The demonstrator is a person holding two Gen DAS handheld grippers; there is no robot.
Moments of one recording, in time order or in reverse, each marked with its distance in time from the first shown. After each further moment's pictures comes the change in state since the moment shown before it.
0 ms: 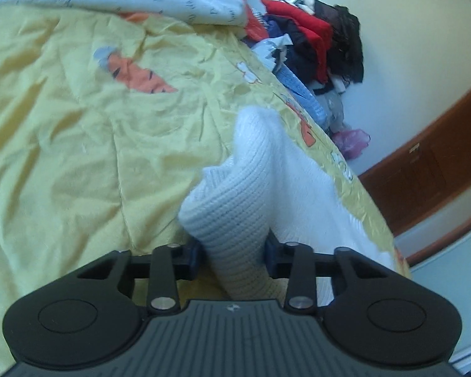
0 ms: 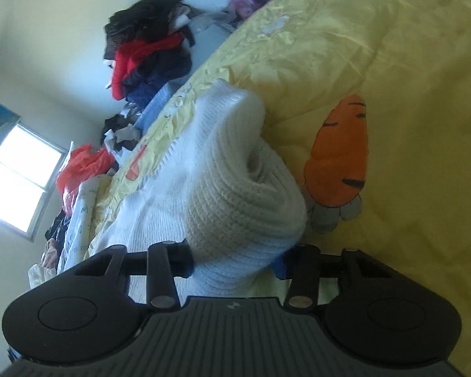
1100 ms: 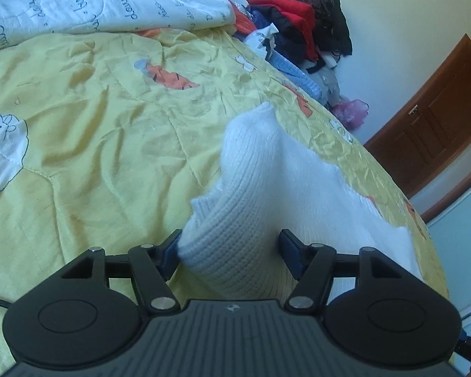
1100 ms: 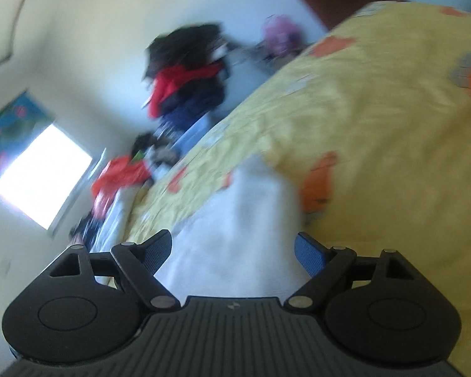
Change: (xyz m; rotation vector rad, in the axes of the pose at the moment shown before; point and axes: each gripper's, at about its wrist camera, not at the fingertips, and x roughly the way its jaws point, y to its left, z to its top) left arm -0.077 0.016 -0.036 0.137 0.027 0.048; right arm -0.123 0.013 -0.010 -0.127 -0.081 0.099
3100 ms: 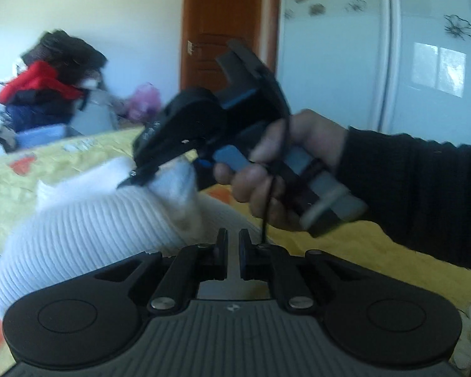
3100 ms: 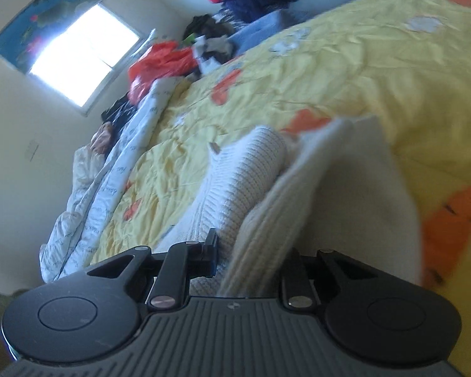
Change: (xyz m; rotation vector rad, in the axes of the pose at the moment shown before) left arm -0.014 -0.274 -0.172 0.891 -0.015 -0.442; right arm 0.146 0.024 0.065 -0.185 0.450 0.143
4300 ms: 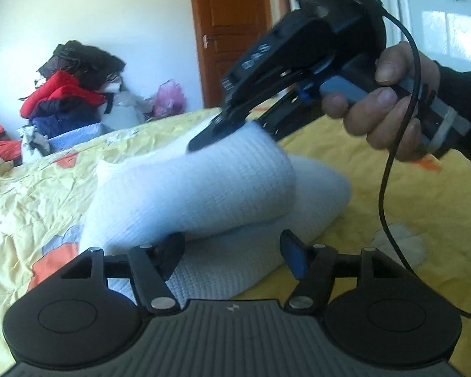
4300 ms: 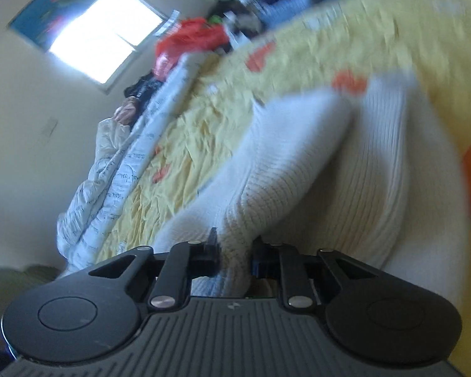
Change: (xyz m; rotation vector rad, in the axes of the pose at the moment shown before) left arm -0.028 0.054 -0.037 0.106 0.011 0.119; right arm -0.020 0.047 -0.049 -0.112 0.044 0.066
